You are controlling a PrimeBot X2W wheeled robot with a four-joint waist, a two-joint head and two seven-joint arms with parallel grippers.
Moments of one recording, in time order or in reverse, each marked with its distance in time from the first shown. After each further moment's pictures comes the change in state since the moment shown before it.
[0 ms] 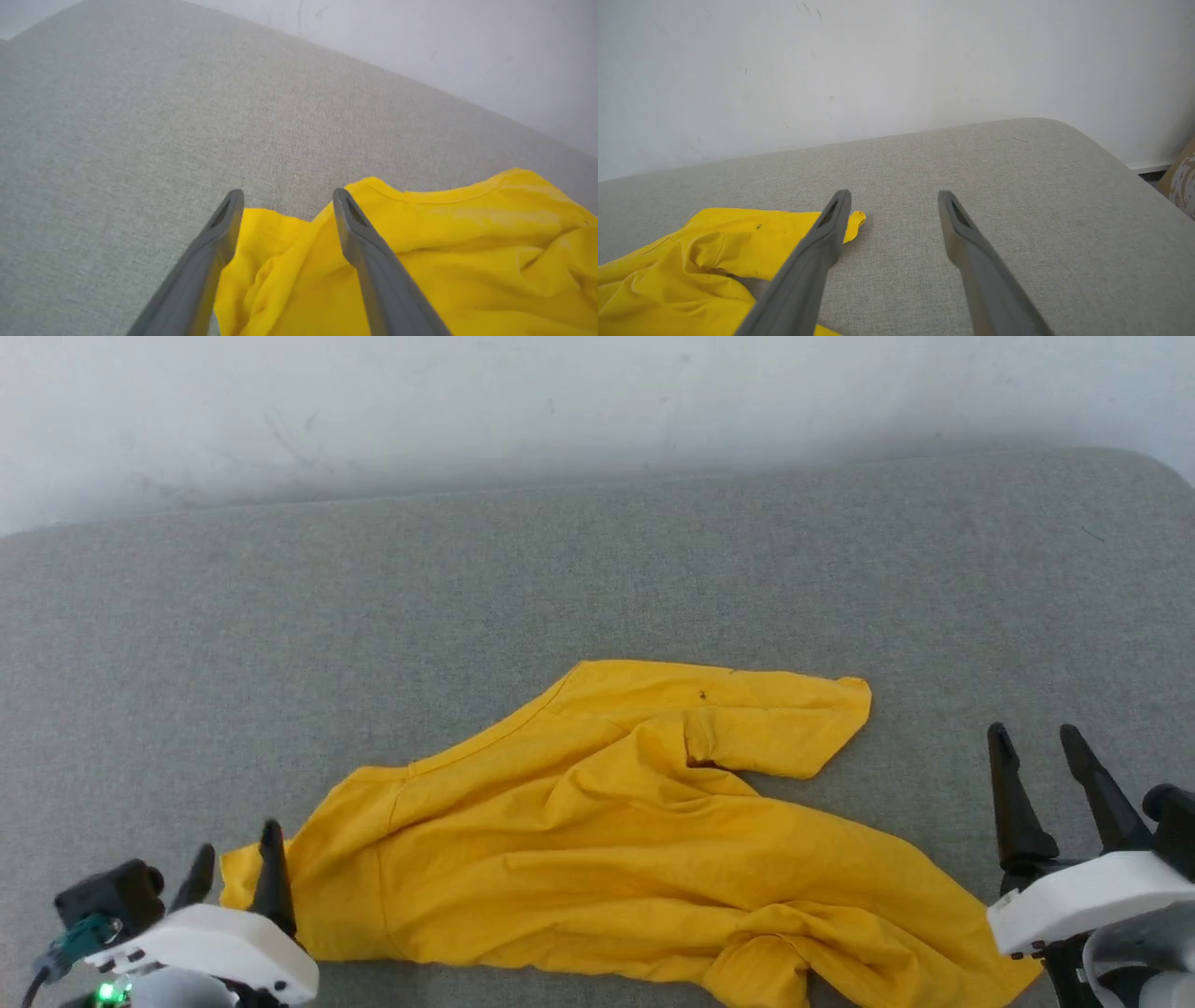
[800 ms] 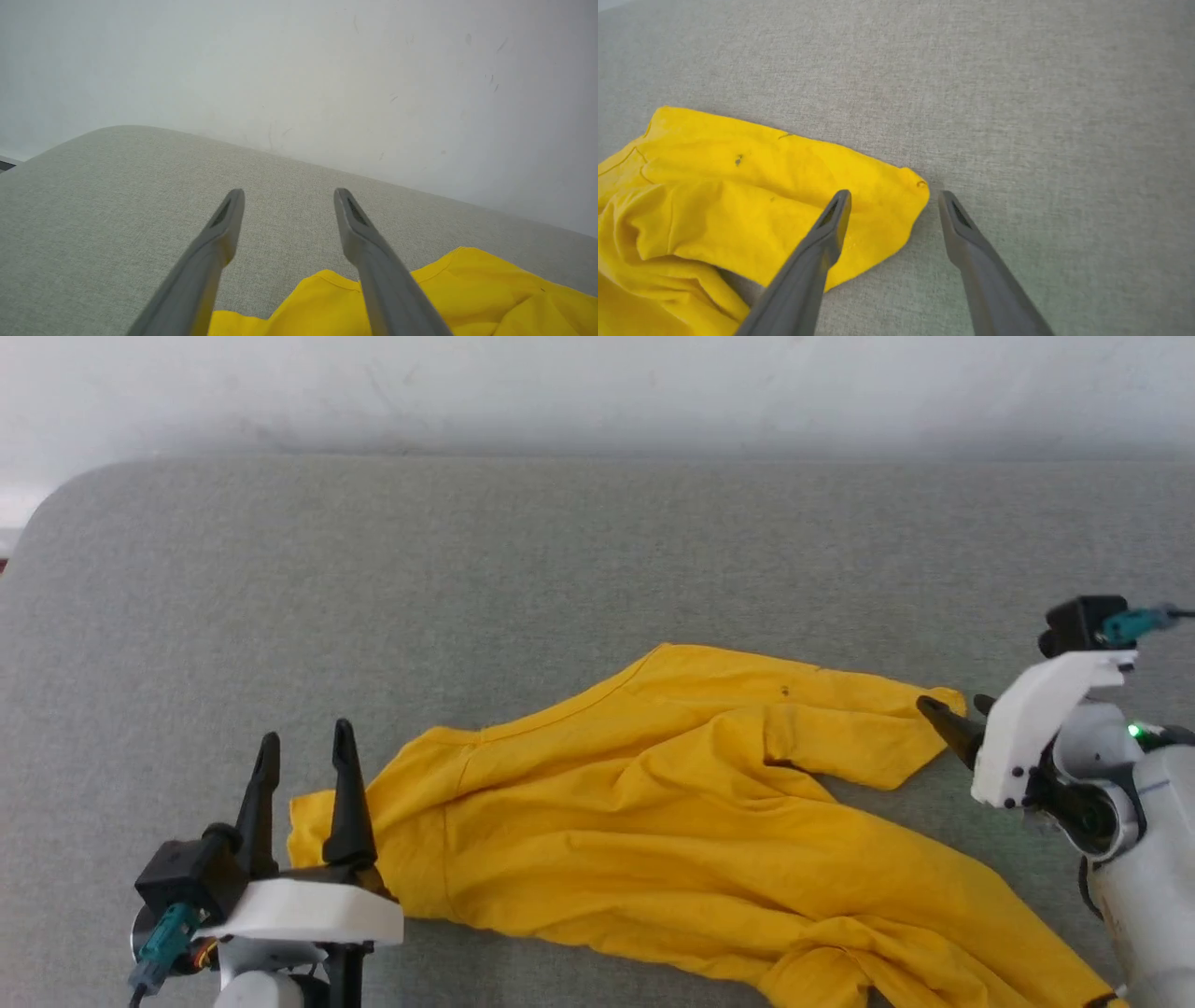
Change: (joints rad) left arm -0.126 -0.103 -0.073 0.074 0.139 -0.138 -0.435; right arm -0.495 -0.241 0.237 0.583 0.316 0.000 0.493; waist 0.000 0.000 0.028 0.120
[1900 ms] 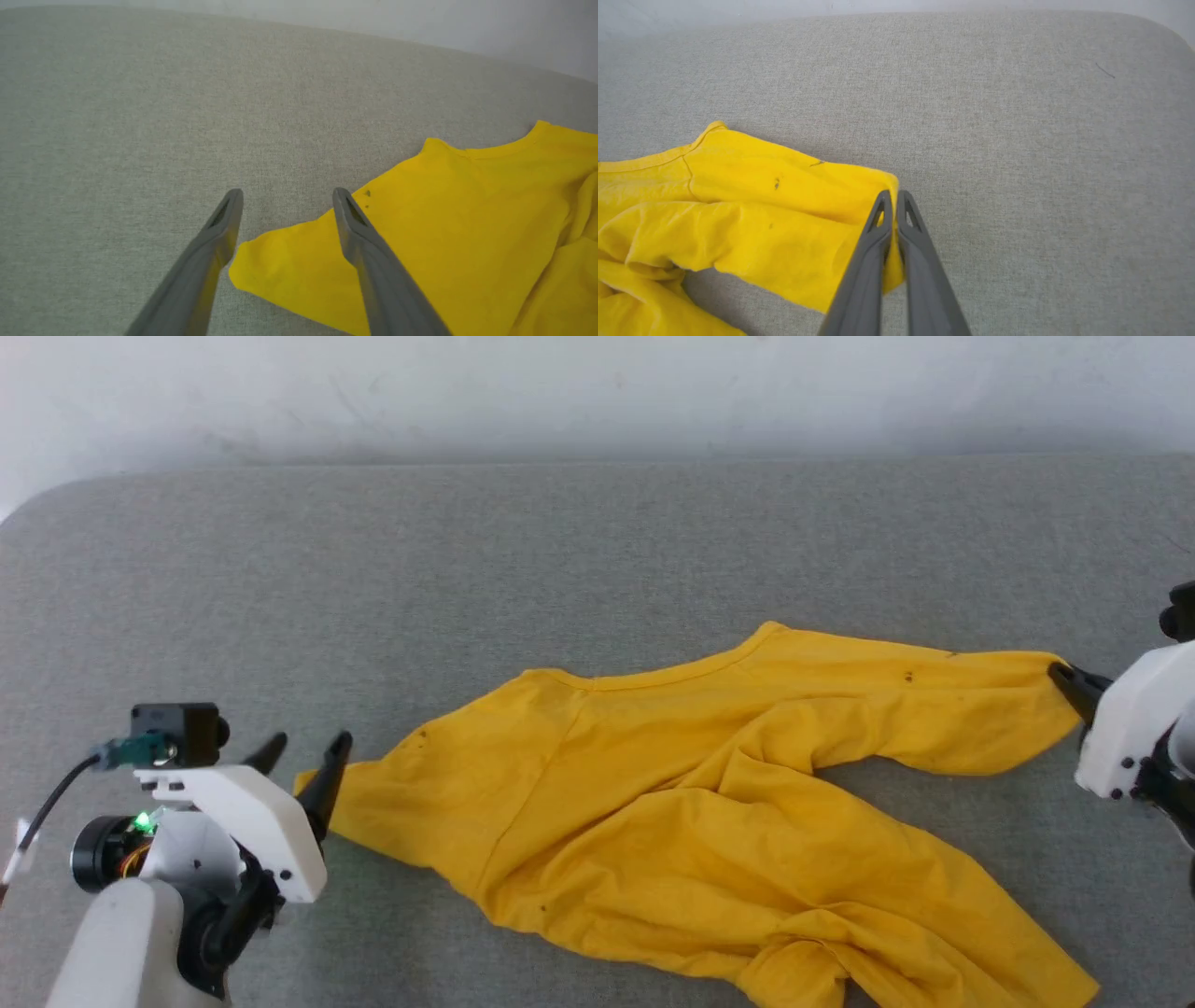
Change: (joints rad) left arm -0.172 0.204 0.005 0.087 -0.126 -0.158 0.601; right arm 0.025 -0.170 -0.007 -0.089 0.047 0.000 -0.022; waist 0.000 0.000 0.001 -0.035
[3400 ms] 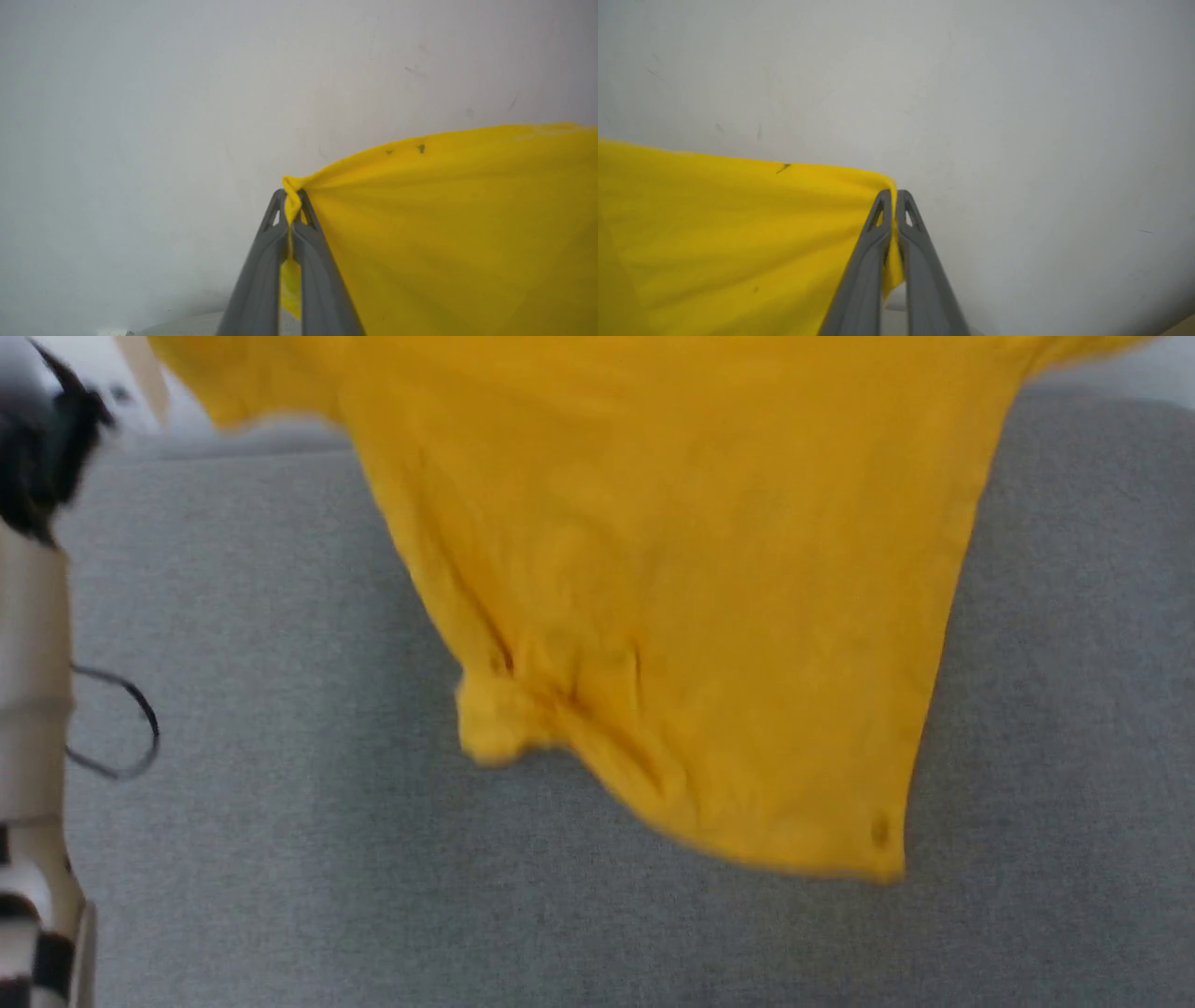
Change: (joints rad) left arm -0.824 0.120 -0.114 0.333 0.156 0.062 -0.007; right arm -0.582 -0.083 0.094 0.024 -0.137 0.001 -0.231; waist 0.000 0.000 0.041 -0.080
